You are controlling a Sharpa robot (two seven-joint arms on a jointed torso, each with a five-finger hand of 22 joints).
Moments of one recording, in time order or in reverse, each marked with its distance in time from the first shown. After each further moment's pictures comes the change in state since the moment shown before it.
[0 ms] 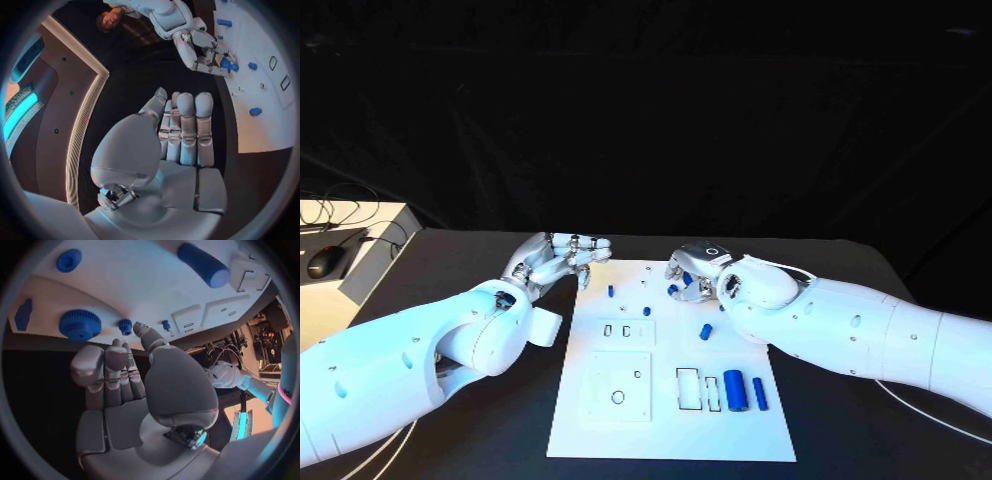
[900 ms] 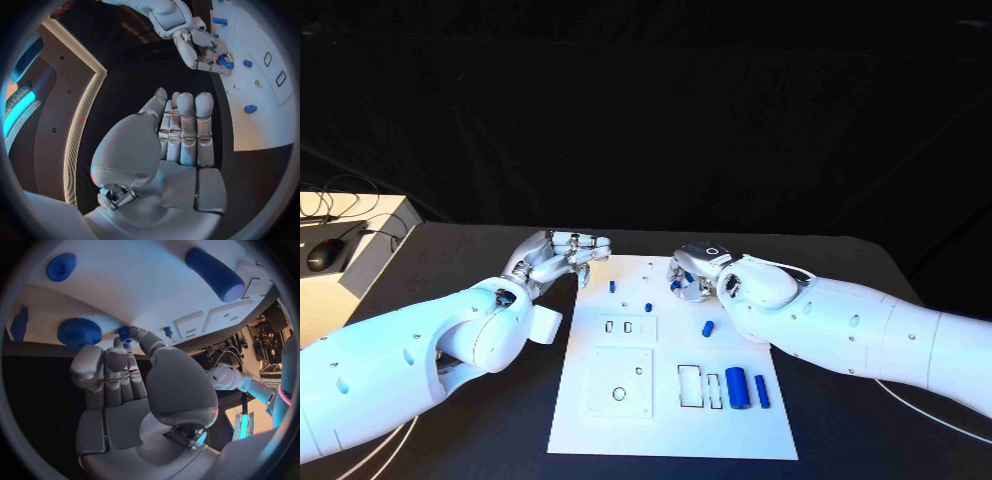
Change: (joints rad) left arm 0.000 -0.001 0.000 -0.006 0.001 0.002 -0.008; left_hand 0.000 0.000 0.003 0.003 0.000 -0.005 0.002 0.000 0.000 0.000 0.000 -0.004 0.000 0.004 -0.004 0.000 -0.001 0.006 0.007 0.007 0.000 0.013; right arm -0.005 0.008 0.000 -0.012 -0.011 0.013 -0.004; right_hand -0.023 0.039 0.148 -0.064 -0.018 0.030 -0.007 0.000 -0.001 0.087 -0.022 -0.004 -0.002 0.000 0.000 0.000 0.005 -0.010 0.022 -0.015 -0.037 0.102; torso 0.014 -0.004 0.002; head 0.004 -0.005
